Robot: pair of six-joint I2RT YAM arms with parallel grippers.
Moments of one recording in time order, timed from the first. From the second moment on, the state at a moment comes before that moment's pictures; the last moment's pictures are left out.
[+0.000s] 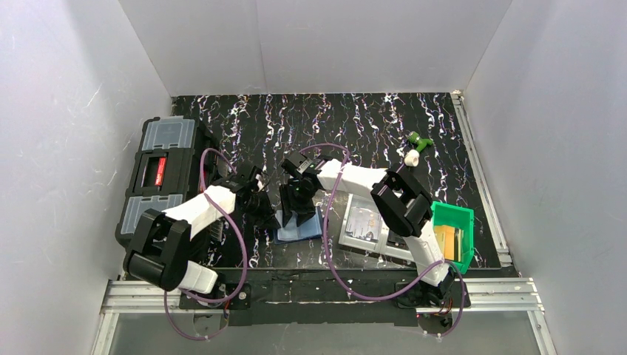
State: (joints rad) left arm -0.39 1.41 0.74 -0.58 0.32 -0.79; right arm 0.93 2.14 1.59 -0.70 -0.39 0.72
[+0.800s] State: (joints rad) left arm -0.44 1.36 0.77 -0.65 0.29 -0.77; right arm 0.85 2.07 1.41 -0.46 -0.64 0.83
